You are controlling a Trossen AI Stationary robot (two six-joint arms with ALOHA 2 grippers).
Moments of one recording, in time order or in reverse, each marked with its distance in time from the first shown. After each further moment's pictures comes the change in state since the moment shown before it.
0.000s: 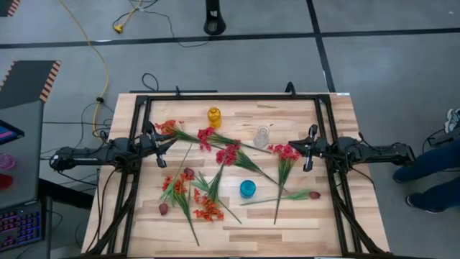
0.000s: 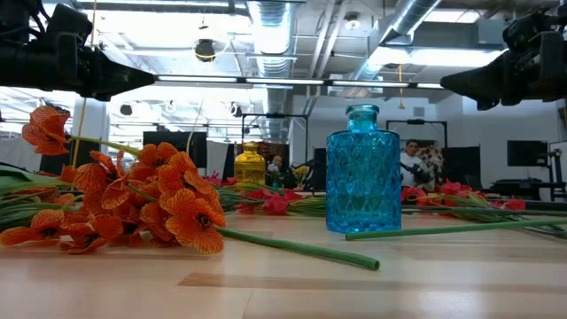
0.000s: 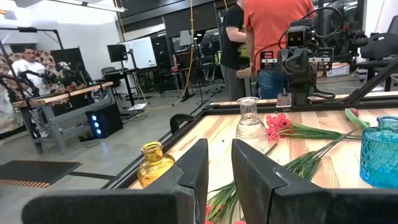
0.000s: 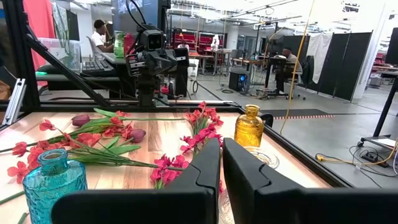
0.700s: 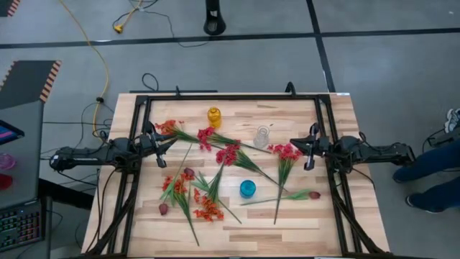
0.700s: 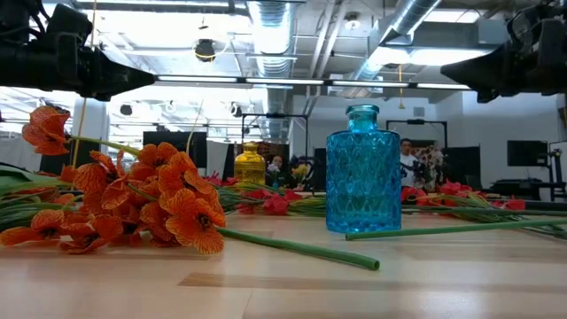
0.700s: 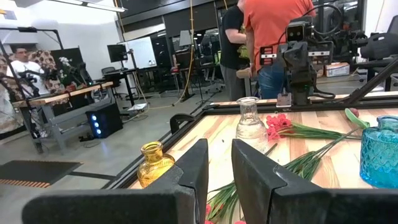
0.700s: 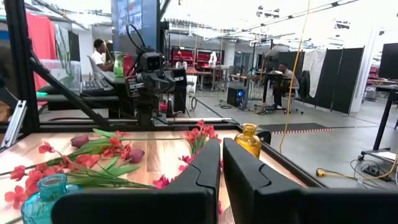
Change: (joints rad) left arm 0.000 0.000 0.000 0.000 0.000 0.000; right arm 0.000 0.000 0.000 0.098 0.001 -0.008
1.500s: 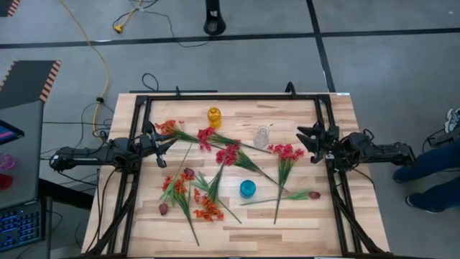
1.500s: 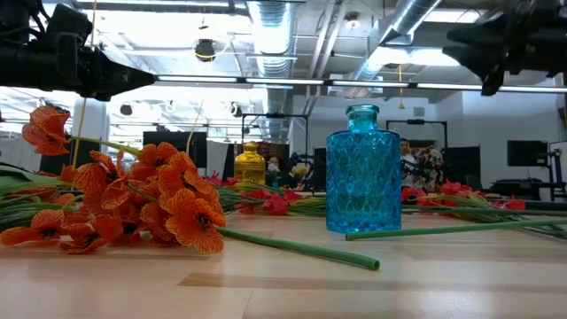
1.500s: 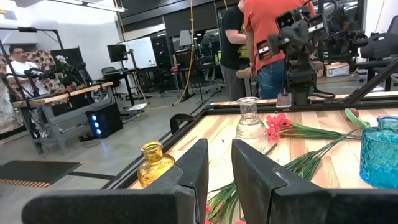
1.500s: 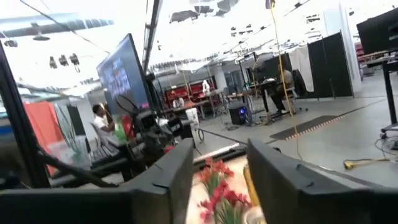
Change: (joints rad) left arm 0.000 0.000 0.000 0.000 0.000 0.000; right arm -0.001 0.001 0.089 0.067 0.077 0.263
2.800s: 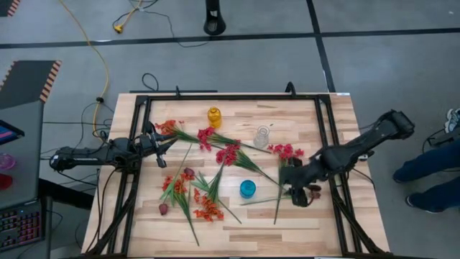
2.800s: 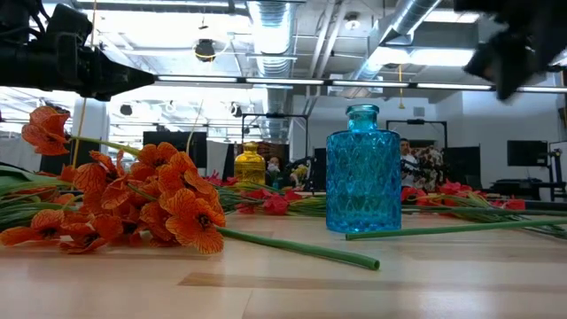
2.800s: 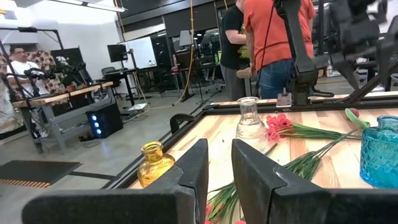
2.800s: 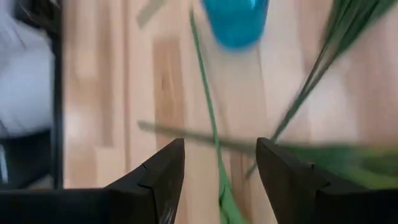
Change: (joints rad) left arm 0.000 0.000 0.000 0.000 0.000 0.000; right arm 0.428 1.209 0.786 -0.968 -0.357 0.425
